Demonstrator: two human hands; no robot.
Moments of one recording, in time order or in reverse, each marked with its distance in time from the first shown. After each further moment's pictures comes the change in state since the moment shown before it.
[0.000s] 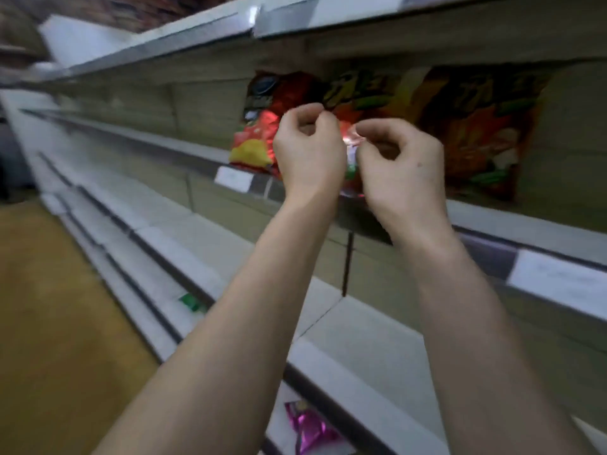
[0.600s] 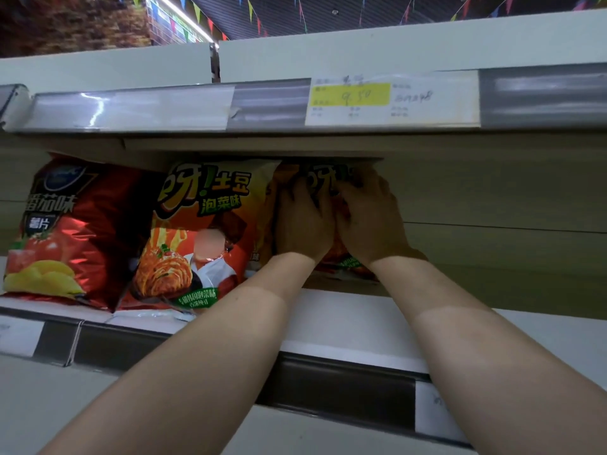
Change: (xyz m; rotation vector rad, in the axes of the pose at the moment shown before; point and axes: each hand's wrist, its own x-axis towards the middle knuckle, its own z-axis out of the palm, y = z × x) left_hand 0.049 -0.076 0.198 0.421 -0.474 0.416; right_hand 0.137 0.103 -0.104 -0.974 0.183 -0.192
